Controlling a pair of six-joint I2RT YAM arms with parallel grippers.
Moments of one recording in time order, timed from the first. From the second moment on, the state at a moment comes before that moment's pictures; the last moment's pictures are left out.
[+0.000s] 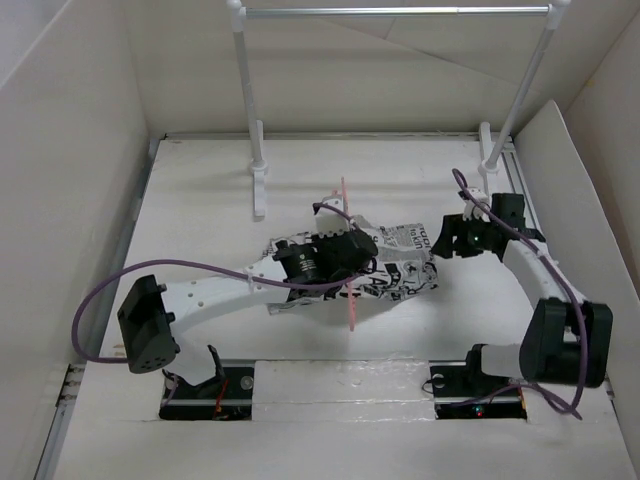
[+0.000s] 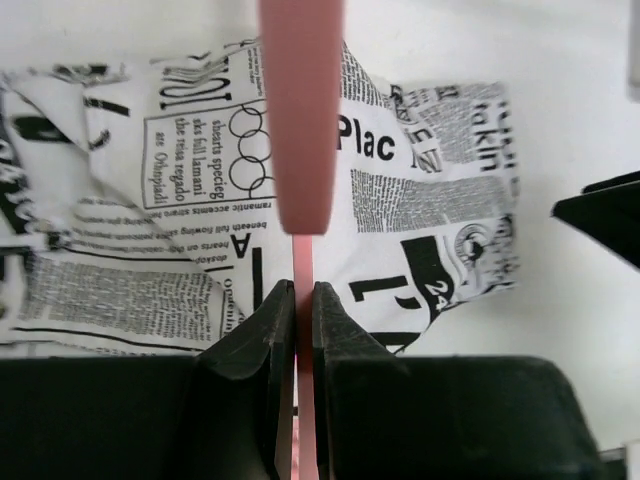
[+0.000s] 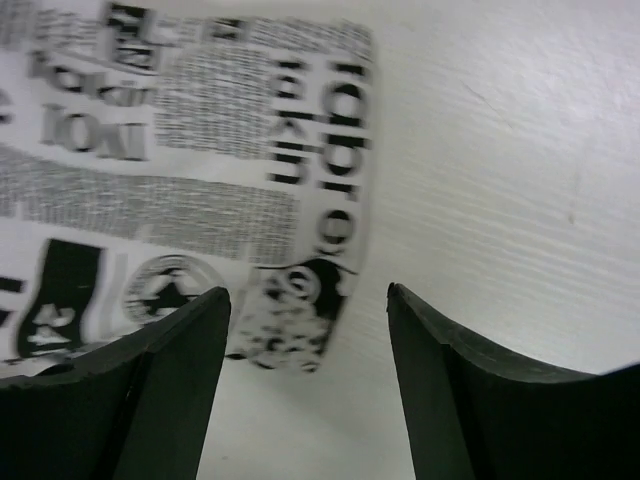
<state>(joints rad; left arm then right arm) -1.15 1.46 1.18 -0.55 -0.68 -1.02 -0.15 1.36 0.81 -0.43 -0.54 -0.13</state>
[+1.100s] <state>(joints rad) -1.22 1.44 1.45 -0.69 -0.77 -1.00 0.85 0.92 0.78 -0.08 -0.35 0.62</state>
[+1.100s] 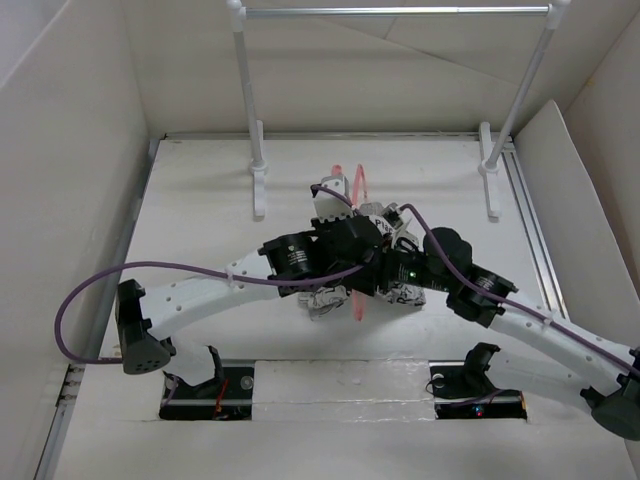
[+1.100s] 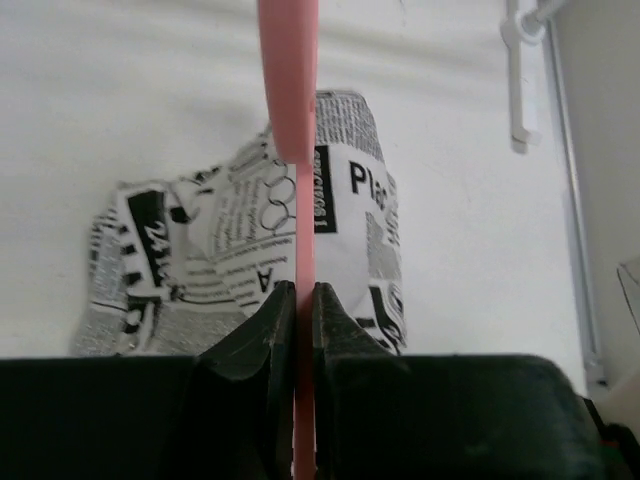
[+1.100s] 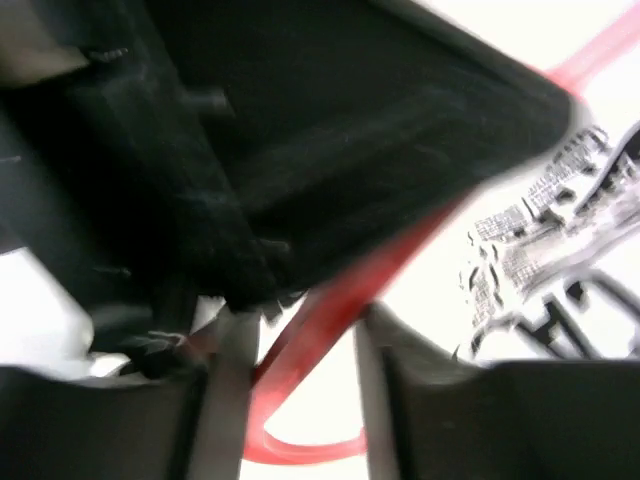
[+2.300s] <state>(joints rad) -1.19 1.21 1.71 -0.53 -0.73 -0.77 0.29 1.14 1.08 0.02 -0.60 0.93</state>
